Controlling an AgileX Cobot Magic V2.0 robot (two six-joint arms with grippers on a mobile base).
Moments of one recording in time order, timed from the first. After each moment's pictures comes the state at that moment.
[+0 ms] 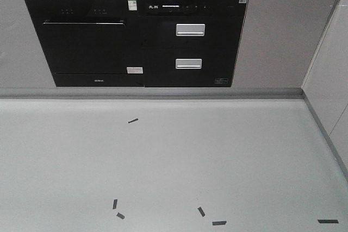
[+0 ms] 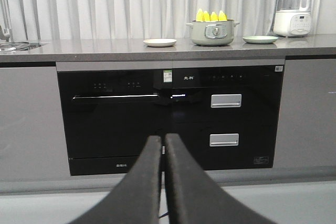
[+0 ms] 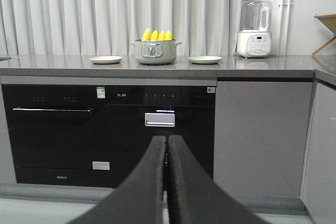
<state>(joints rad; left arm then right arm) -0.03 -0.01 0.03 0.11 0.04 -0.14 0.07 -0.01 0.03 -0.01 -0.03 0.01</state>
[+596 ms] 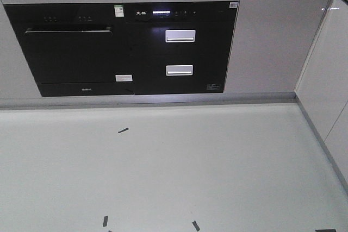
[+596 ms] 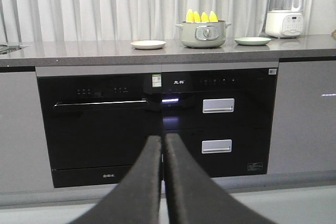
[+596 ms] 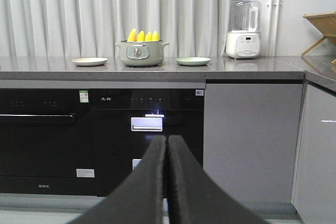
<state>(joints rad) -0.03 -0.01 0.03 0.11 0.04 -0.14 0.07 -0.01 0.03 -0.01 -0.03 0.01</state>
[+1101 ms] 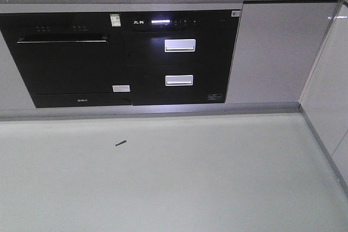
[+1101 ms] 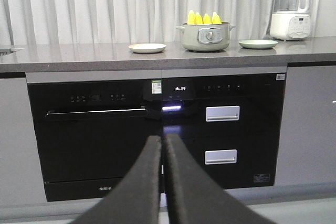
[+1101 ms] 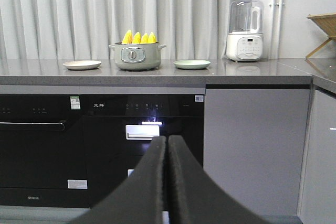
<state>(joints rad) -0.03 -0.01 0.03 0.11 0.04 -0.14 0.07 -0.01 0.03 -0.01 -0.03 0.01</state>
